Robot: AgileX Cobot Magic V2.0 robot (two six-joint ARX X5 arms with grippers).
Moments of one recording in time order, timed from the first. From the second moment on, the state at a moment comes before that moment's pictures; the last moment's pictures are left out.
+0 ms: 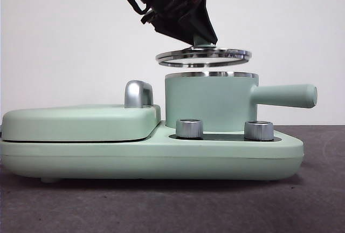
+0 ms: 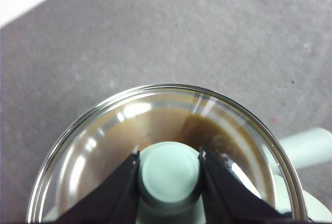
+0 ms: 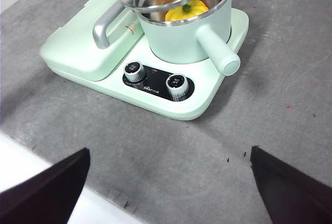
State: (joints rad) left arm -0.68 1.74 1.49 -0.28 0.21 0.18; right arm 0.53 0.20 0.86 -1.16 -0.10 0.24
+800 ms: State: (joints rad) left arm -0.69 1.80 1.50 -0.23 0.21 0.20; right arm 0.53 0.20 0.86 -1.16 -0.11 0.30
